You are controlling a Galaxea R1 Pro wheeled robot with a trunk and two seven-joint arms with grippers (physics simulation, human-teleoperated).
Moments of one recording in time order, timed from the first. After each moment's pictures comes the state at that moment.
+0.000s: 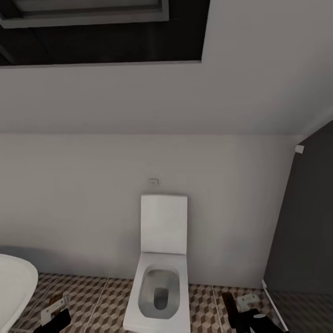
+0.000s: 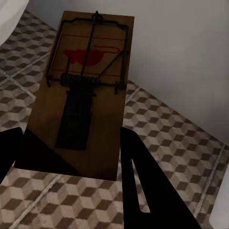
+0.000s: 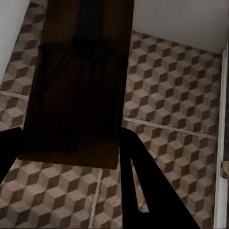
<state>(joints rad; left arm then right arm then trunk) -0.49 0.22 -0.30 -0.01 0.88 -0.37 -0.03 -0.47 -0.10 -0.03 -0.26 0.20 0.14 0.07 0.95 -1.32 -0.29</state>
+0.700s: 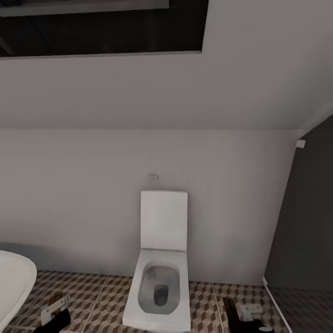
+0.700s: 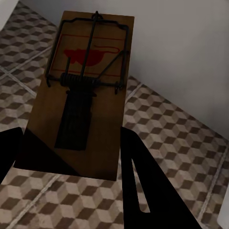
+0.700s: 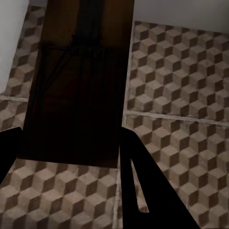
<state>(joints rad) -0.49 0.22 -0.30 -0.01 0.87 -0.37 -0.03 -0.47 -0.11 -0.03 -0.15 0.08 0.01 0.07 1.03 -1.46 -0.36</state>
